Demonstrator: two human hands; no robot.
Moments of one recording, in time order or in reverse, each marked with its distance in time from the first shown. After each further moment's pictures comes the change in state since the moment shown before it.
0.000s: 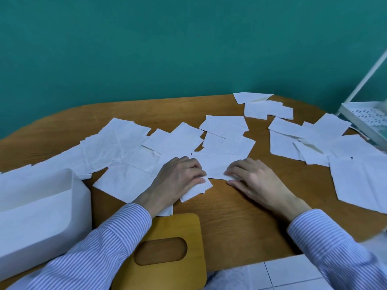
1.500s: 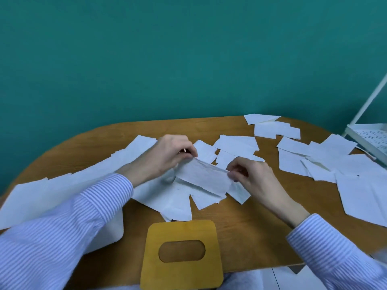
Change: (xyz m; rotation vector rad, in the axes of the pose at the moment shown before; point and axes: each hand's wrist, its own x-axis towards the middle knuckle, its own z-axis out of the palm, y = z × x) left_hand 0.016 -0.027 -0.134 -0.020 -0.011 0.030; right_hand 0.040 -0.076 -0.072 0.453 0.126 0.338
